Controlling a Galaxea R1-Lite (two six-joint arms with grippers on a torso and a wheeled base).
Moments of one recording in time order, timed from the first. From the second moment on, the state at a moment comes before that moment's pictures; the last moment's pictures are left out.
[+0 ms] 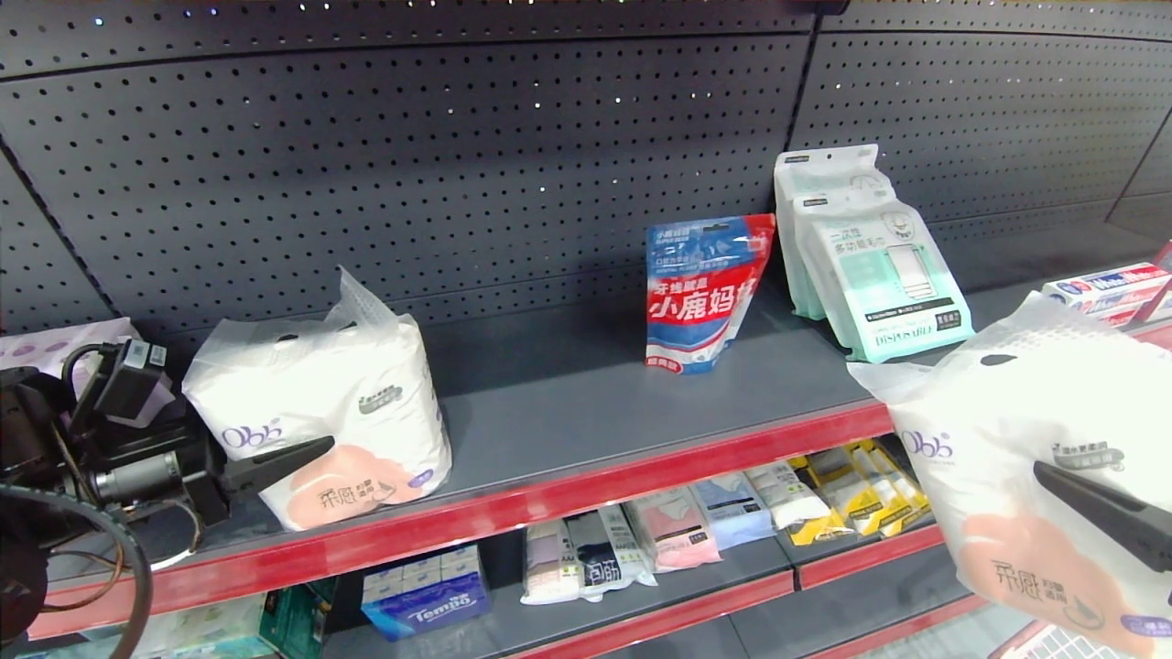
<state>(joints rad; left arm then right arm) 0.29 1.83 -0.33 -1.30 -1.20 0.15 0.07 0.88 -0.39 -0.27 0.20 -0.26</state>
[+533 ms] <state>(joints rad) 0.29 1.81 -0.32 -1.31 -1.20 0.14 0.07 0.88 -0.39 -0.27 0.20 -0.26</state>
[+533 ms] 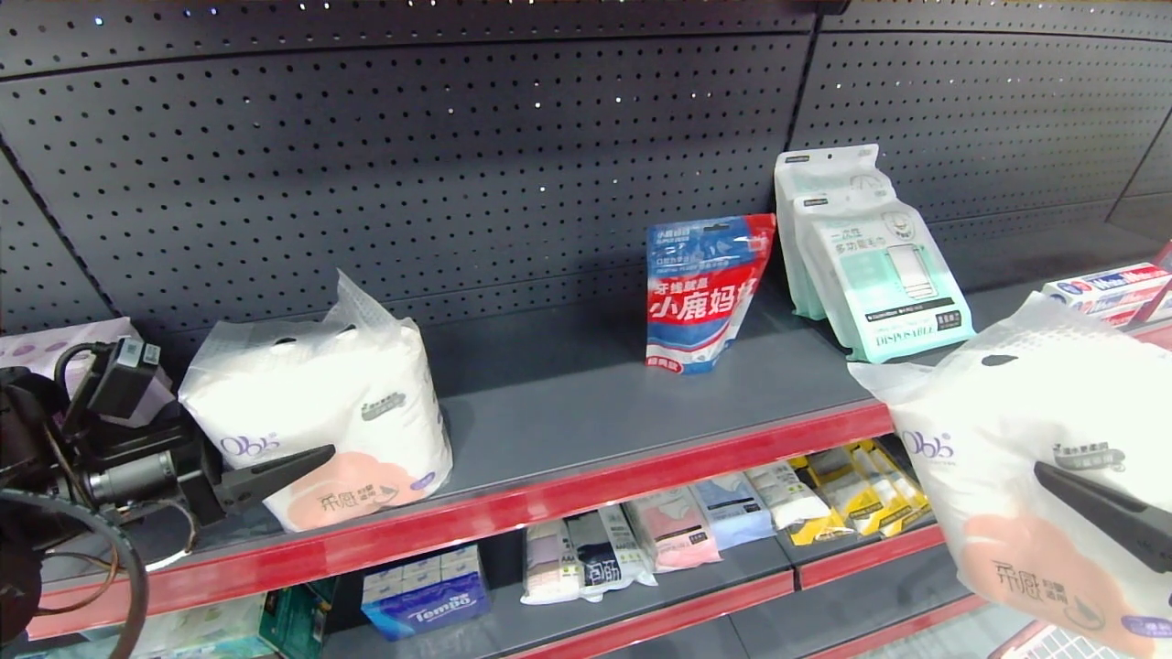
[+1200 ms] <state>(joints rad) 0.29 1.63 -0.36 -1.32 -1.20 -0.03 0.07 0.87 -0.39 -0.27 0.20 -0.26</state>
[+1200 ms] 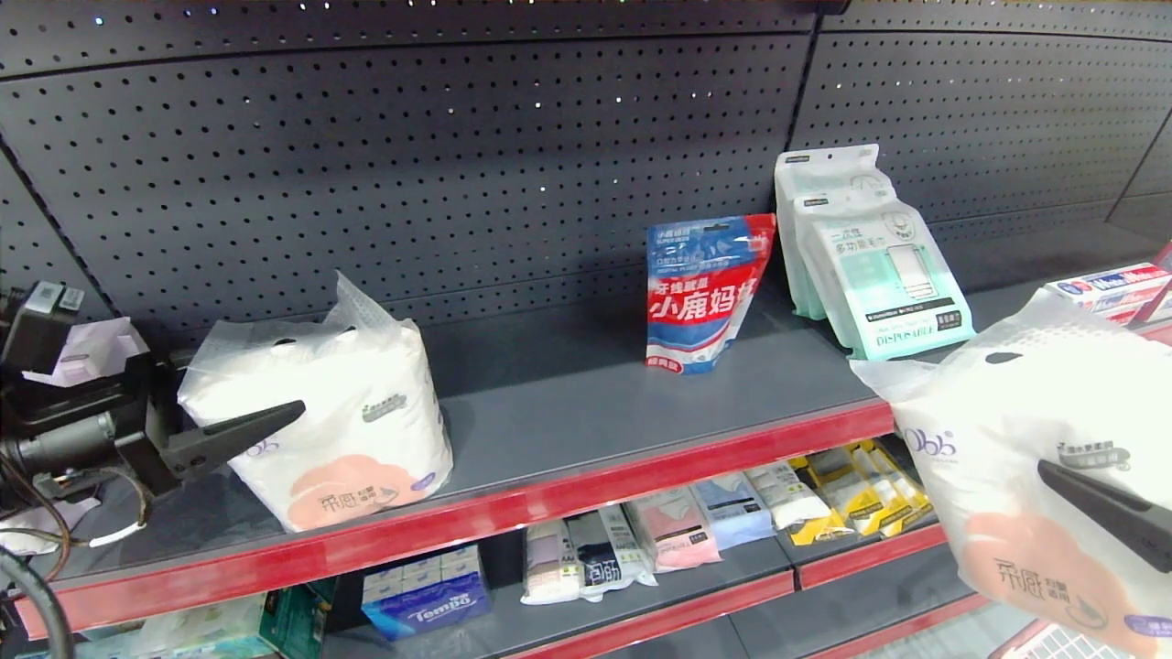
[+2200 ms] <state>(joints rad) 0.37 1.32 -0.43 -1.20 -0.90 -0.13 0.08 0.85 -0.38 -0.27 0.21 -0.26</state>
